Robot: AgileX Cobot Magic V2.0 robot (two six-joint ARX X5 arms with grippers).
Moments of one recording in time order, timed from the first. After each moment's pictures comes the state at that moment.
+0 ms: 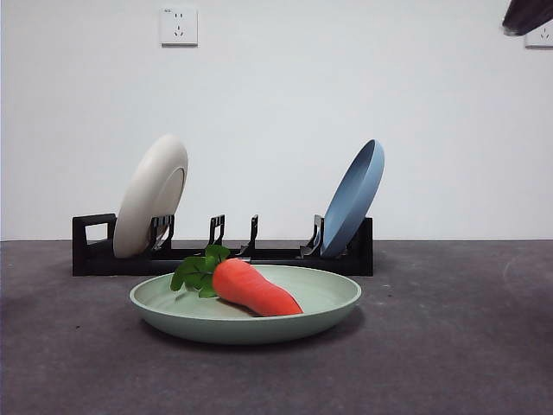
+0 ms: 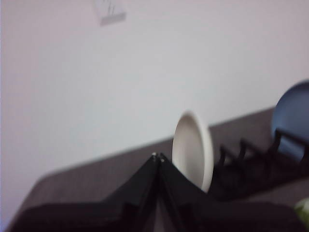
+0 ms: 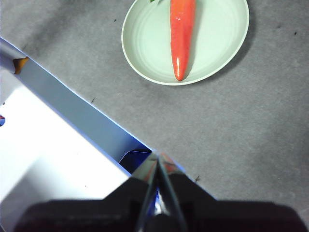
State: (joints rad) left arm -0.11 0.25 0.36 -0.01 0.02 0.21; right arm 0.76 0.82 0.92 -0.97 -0.16 0.21
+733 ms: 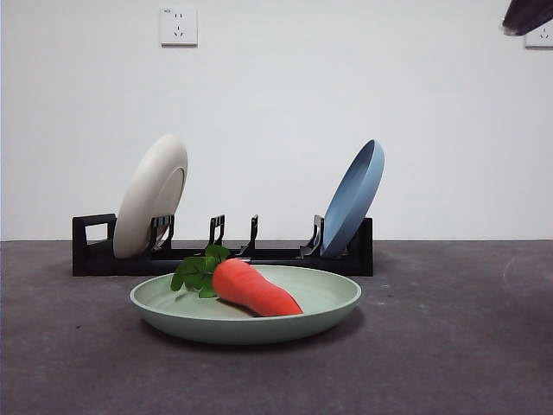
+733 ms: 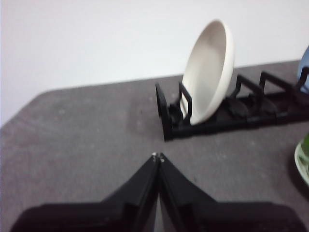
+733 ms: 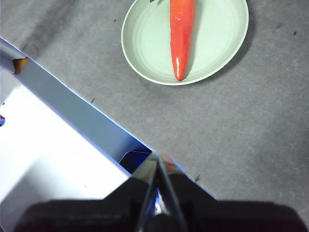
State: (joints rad) left arm 0.00 0.00 0.02 -0.09 0.02 0.08; right arm 0.76 0.82 0.92 -0.97 -0.16 0.21
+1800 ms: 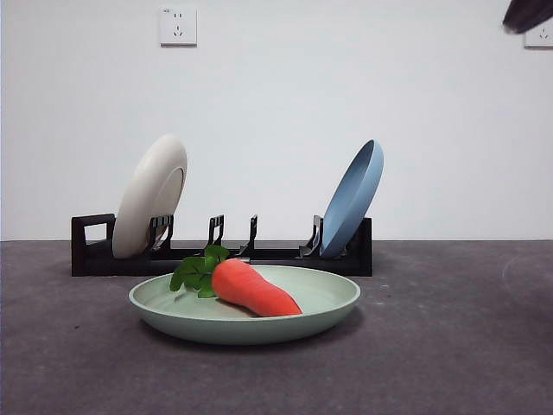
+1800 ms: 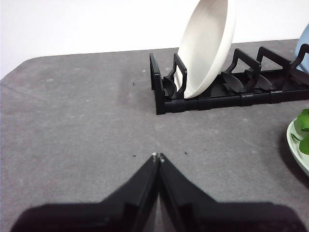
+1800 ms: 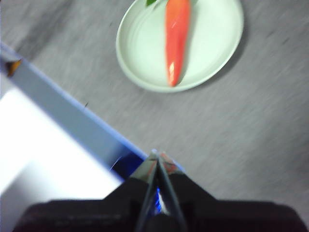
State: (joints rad) left arm 0.00 0.00 0.02 -0.18 0.03 0.03; right arm 0.73 0.79 0.92 -0.95 -0.10 0.18
